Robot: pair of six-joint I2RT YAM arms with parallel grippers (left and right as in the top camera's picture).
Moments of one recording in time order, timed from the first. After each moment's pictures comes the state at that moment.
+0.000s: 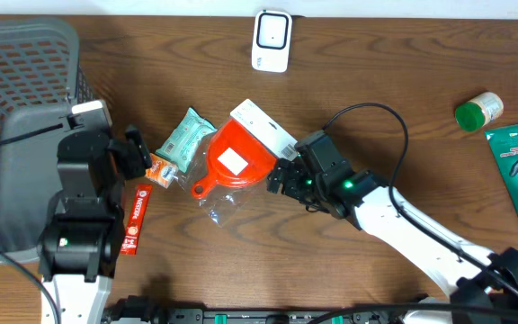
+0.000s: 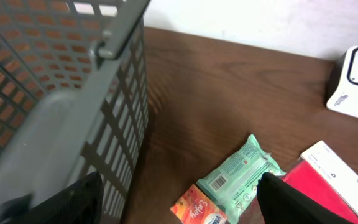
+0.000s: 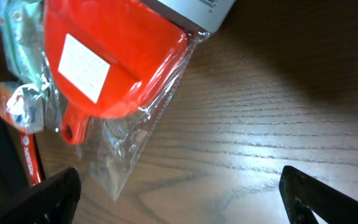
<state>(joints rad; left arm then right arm) -0.03 0.91 0.91 -0.48 -0.19 -0.11 0.63 1.52 0.88 -0.41 -0.17 0.98</state>
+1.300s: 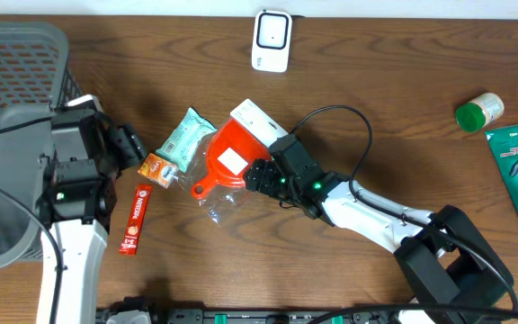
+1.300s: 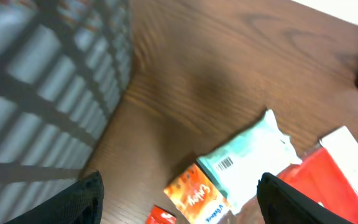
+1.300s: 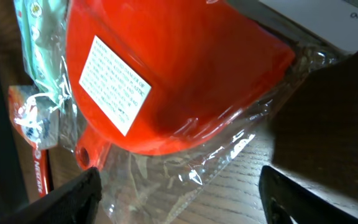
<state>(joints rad) 0.12 1.14 0.91 -0.47 0.00 -0.19 0.70 1.74 0.88 -0.07 -0.18 1.01</state>
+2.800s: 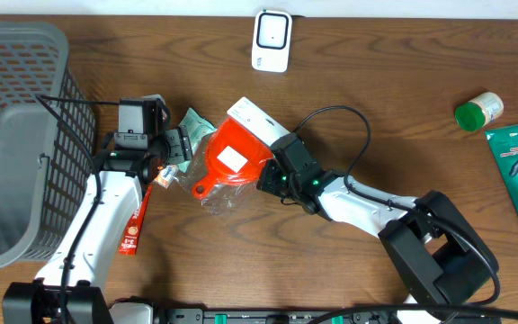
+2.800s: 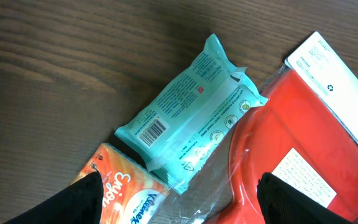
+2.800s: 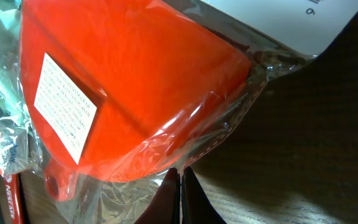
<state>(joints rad) -0.07 1.42 0.91 -0.38 0.07 -0.18 0.67 1.82 0.88 -0.01 -0.17 0.99</state>
